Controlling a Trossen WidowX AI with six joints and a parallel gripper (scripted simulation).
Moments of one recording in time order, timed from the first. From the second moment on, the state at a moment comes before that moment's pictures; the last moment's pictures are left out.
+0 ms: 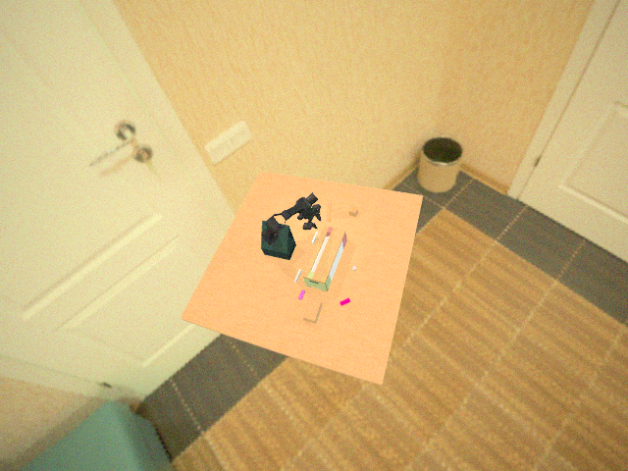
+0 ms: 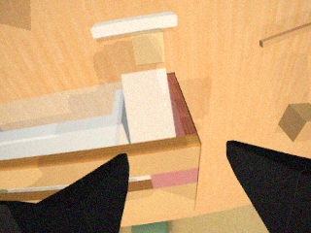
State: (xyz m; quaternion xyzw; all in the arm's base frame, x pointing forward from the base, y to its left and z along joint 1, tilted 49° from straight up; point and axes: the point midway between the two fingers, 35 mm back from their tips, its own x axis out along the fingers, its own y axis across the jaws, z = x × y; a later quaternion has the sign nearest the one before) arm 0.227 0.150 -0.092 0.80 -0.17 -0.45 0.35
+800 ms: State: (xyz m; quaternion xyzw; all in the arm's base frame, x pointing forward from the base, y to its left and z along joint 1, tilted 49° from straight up) arm 0.241 0.070 -0.157 0.80 -0.18 -0.45 0.36
